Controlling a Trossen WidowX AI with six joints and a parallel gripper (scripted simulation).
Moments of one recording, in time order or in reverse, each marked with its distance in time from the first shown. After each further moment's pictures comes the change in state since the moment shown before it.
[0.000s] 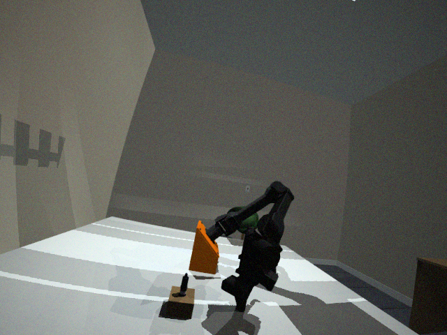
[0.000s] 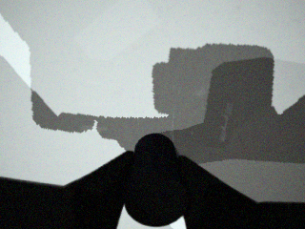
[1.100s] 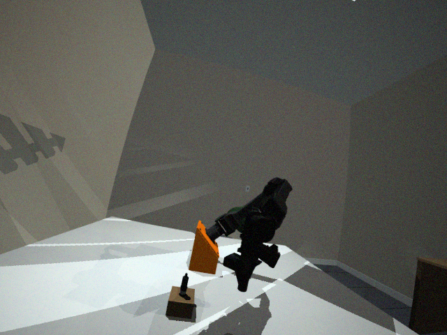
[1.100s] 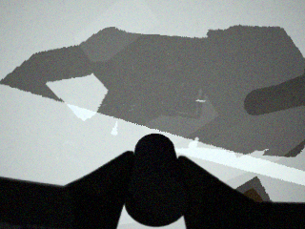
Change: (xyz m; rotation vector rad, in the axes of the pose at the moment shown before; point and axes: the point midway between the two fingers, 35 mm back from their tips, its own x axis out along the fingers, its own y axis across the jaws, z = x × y) arm -0.062 -0.010 -0.003 -0.002 0.003 -0.009
